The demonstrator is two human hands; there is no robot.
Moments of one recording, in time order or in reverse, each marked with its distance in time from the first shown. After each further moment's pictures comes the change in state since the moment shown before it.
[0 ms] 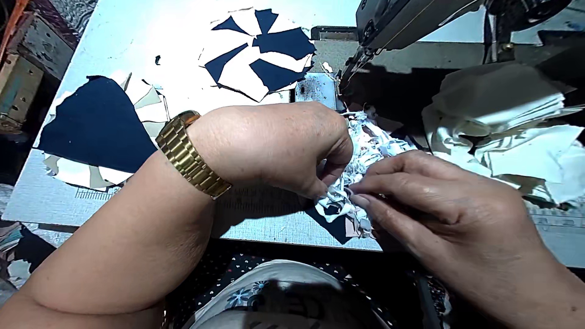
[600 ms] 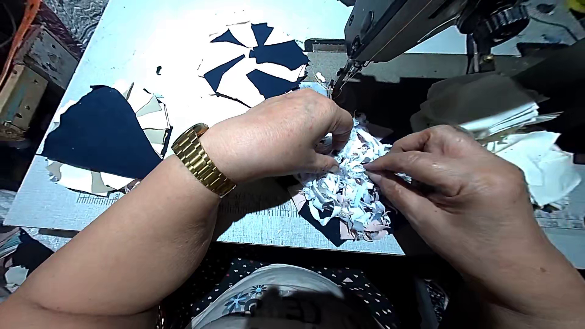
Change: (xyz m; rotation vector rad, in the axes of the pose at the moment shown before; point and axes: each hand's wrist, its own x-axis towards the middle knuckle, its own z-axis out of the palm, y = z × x) left_hand 0.010 -0.013 0.005 0.119 0.257 -0.043; right_hand 0.008 0.019 -0.006 -0.109 0.096 0.042
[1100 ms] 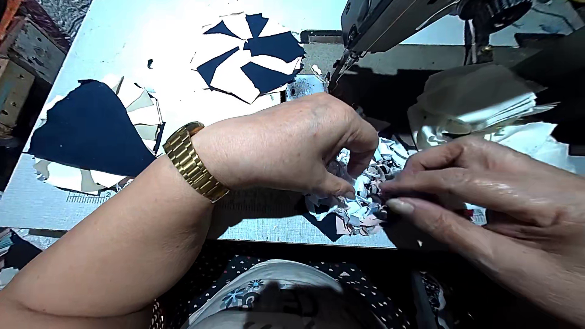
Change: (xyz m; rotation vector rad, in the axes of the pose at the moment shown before) left_hand 0.000 0.011 0.006 -0.189 -0.042 0.222; right_hand -0.020 0.006 -0.028 0.245 -0.122 -0.004
